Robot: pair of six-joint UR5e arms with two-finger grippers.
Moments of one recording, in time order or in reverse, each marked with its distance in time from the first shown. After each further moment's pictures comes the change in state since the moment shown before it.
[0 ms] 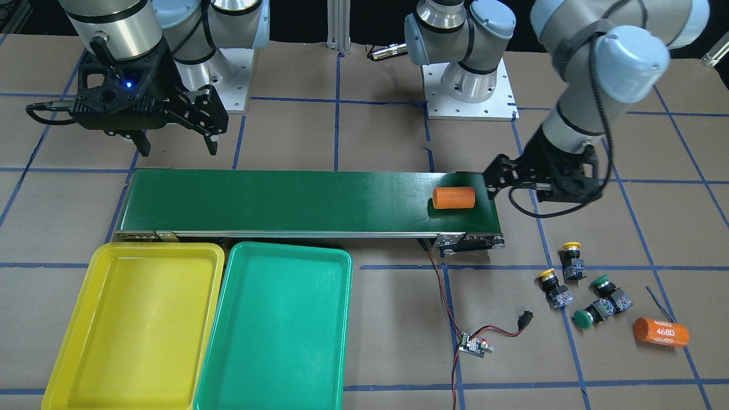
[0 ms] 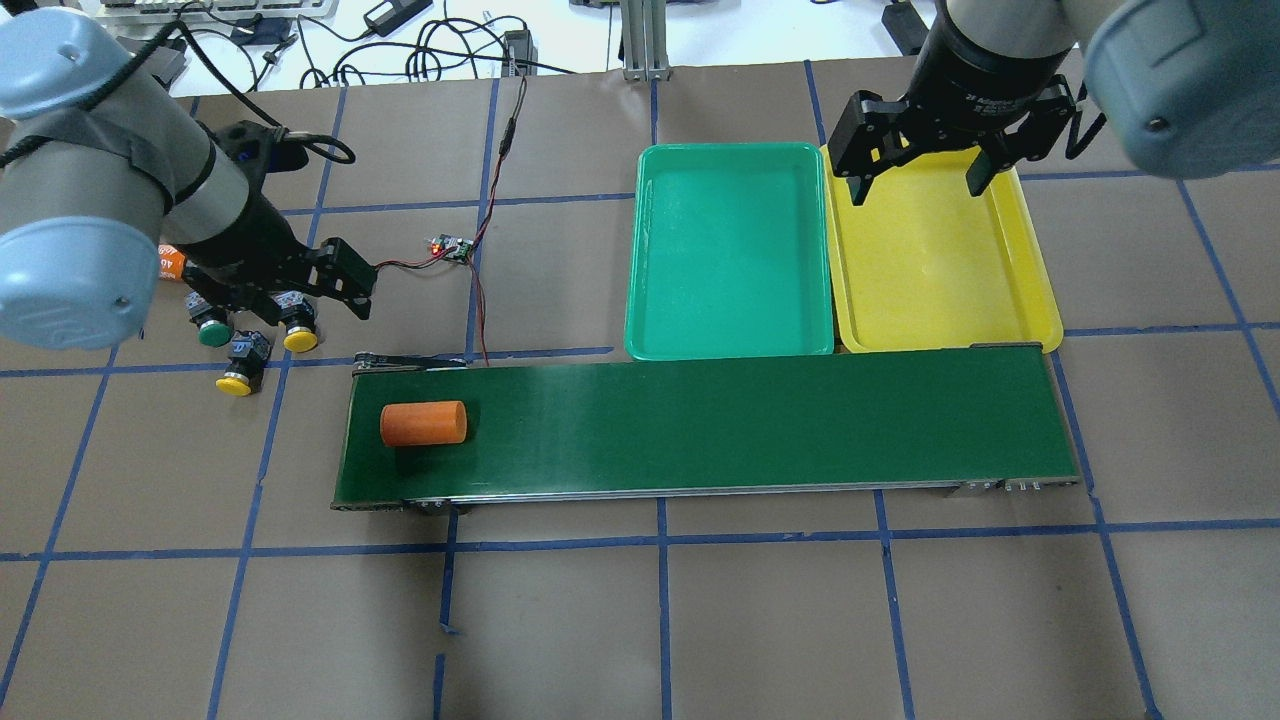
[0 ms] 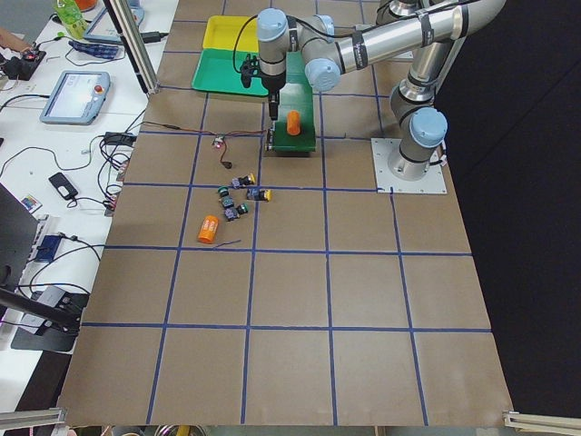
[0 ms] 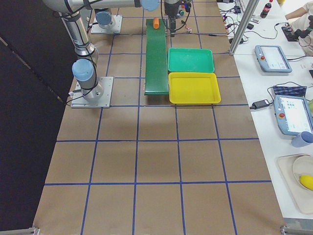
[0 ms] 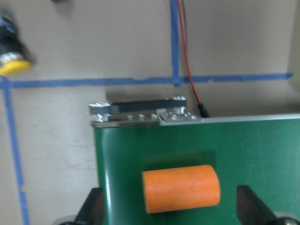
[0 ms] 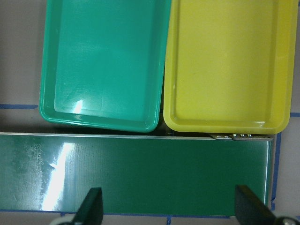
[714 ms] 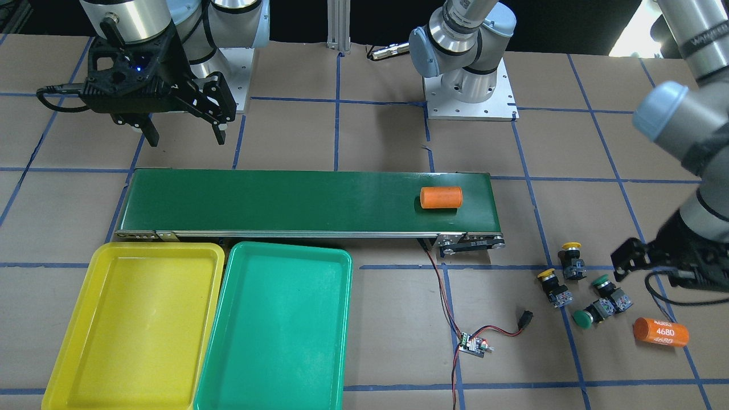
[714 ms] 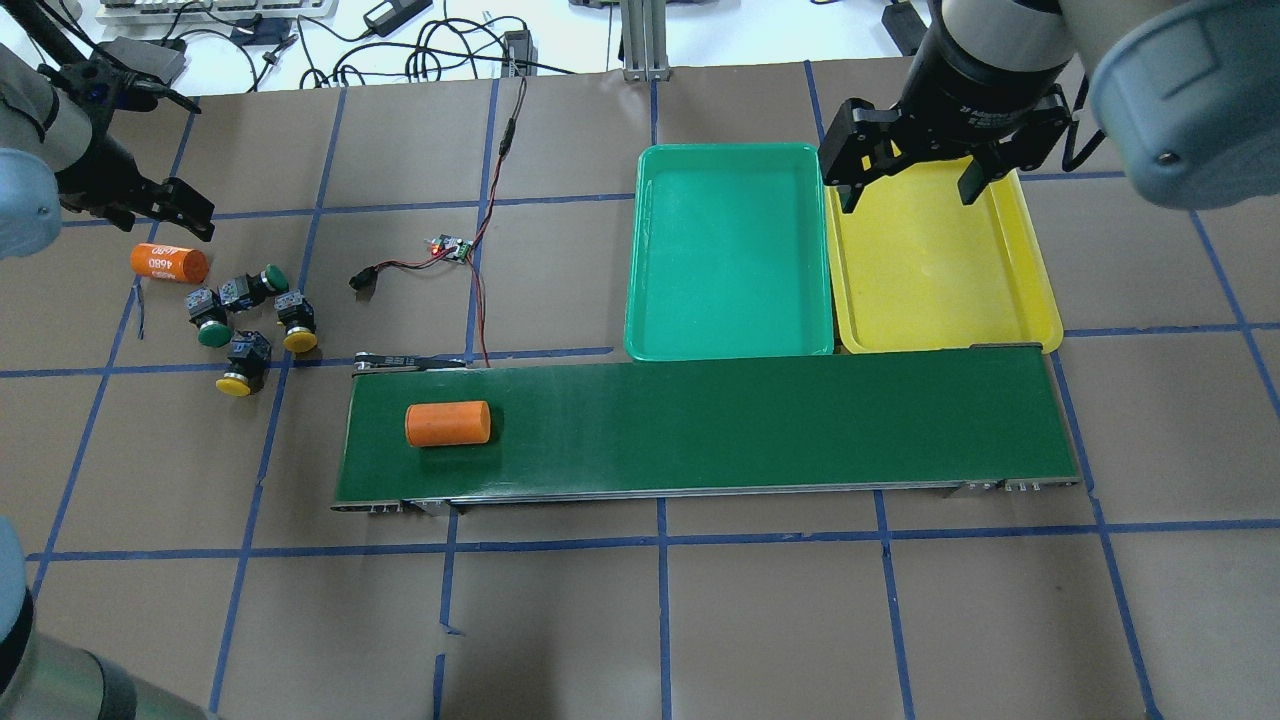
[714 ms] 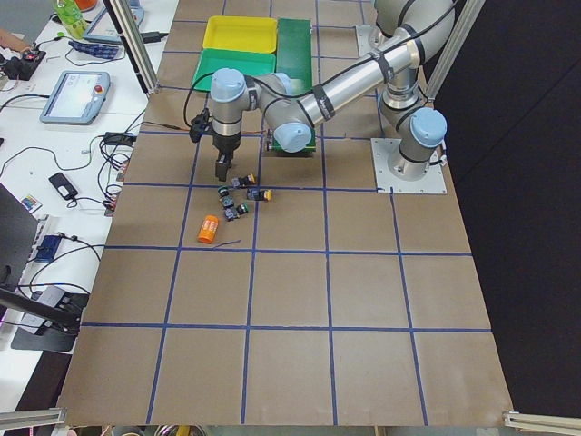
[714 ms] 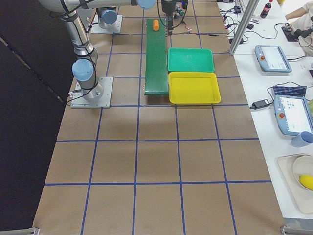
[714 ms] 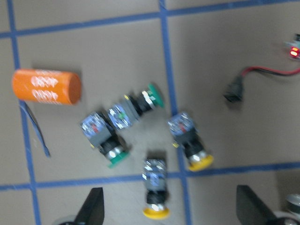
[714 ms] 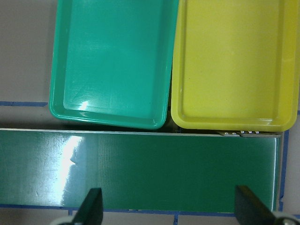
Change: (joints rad) left arm 0.226 -0.338 0.236 0.281 0.032 0.384; right arm 0.018 -0.021 0.041 -0.012 0.015 0.013
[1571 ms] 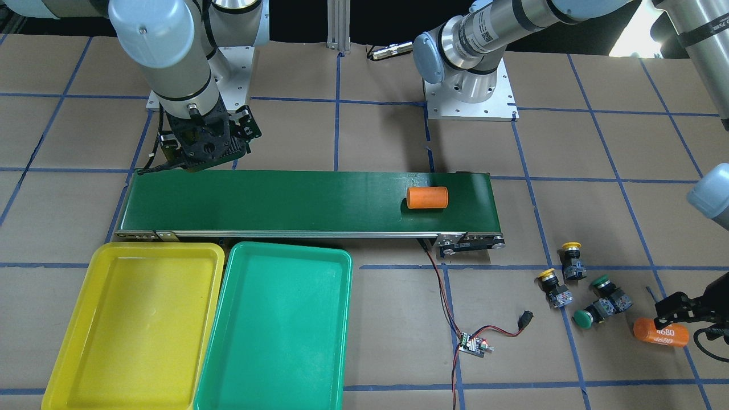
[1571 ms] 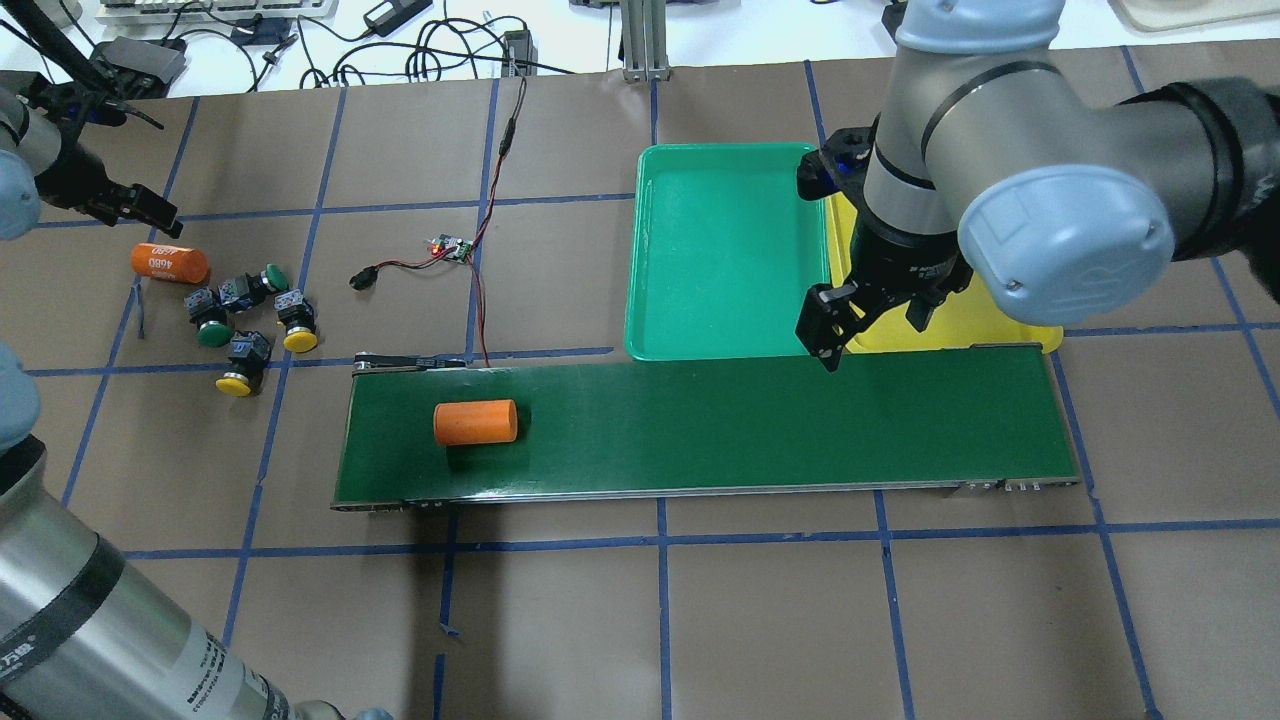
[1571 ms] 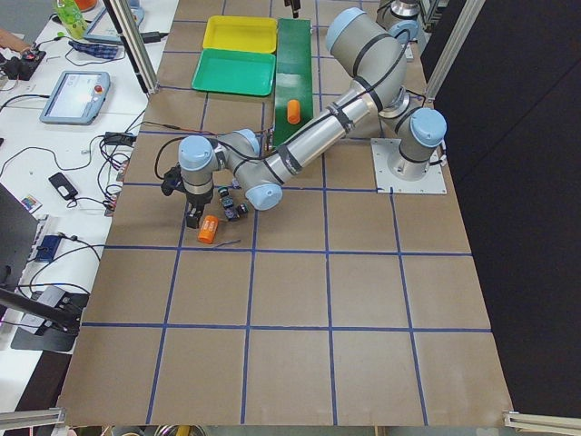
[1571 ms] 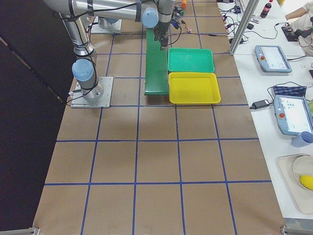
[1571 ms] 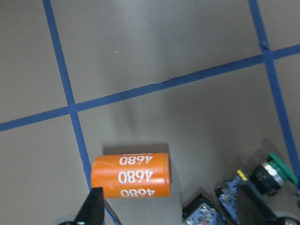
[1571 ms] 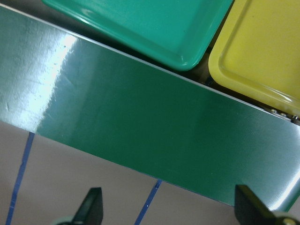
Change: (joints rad) left arm 0.118 -0.271 0.221 0.009 -0.084 0.177; right arm 0.033 0.039 0.226 -0.021 -0.061 -0.369
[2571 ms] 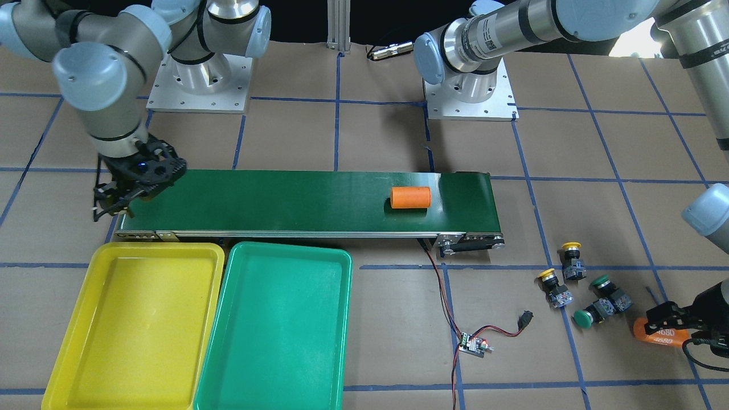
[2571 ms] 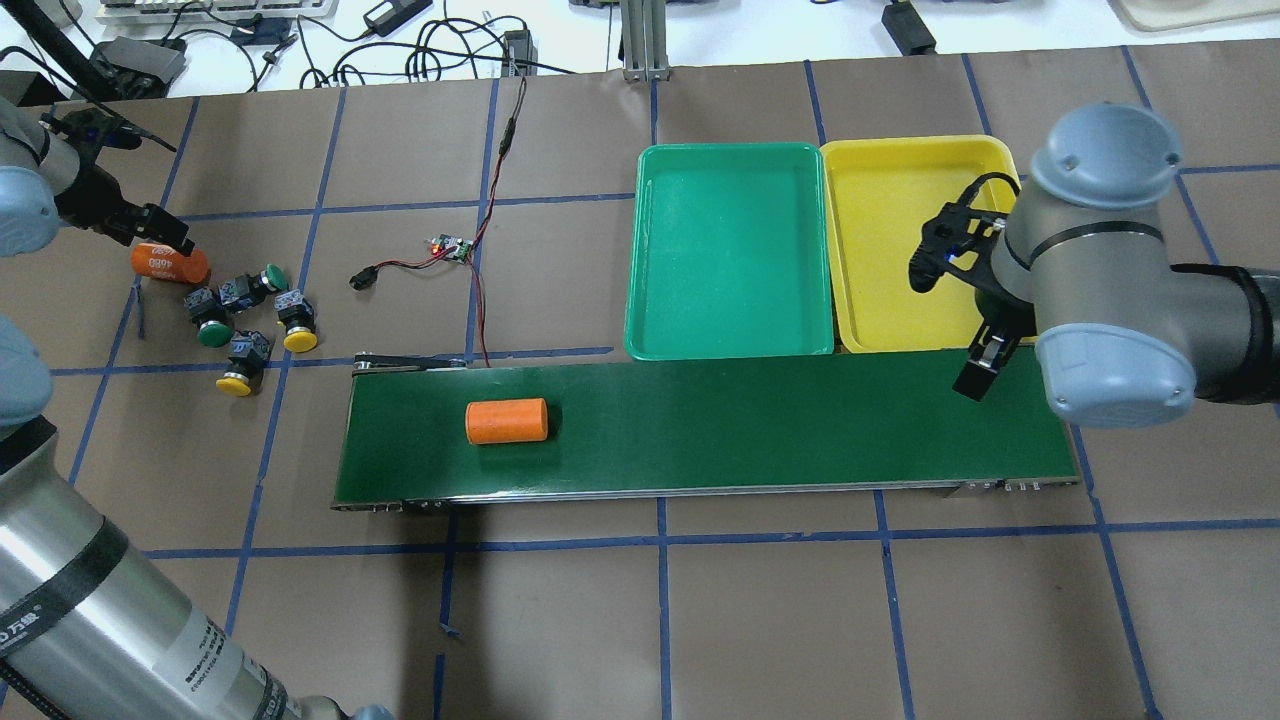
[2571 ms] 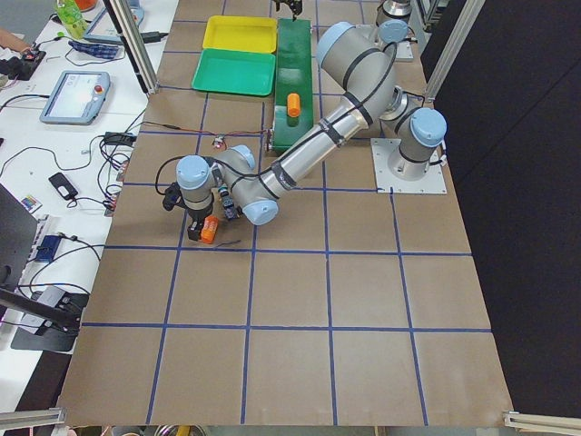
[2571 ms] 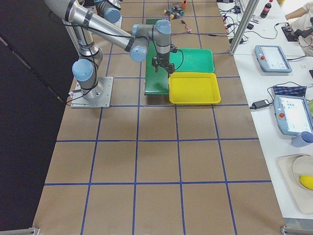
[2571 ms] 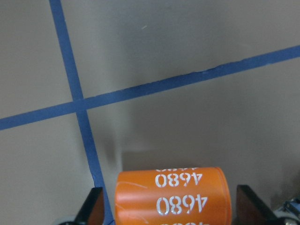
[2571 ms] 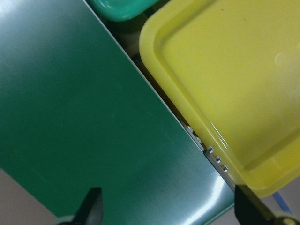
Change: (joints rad) left arm 0.009 -0.068 0.018 -0.001 0.000 0.006; right arm -0.312 -0.008 0.290 -0.507 -0.074 -0.864
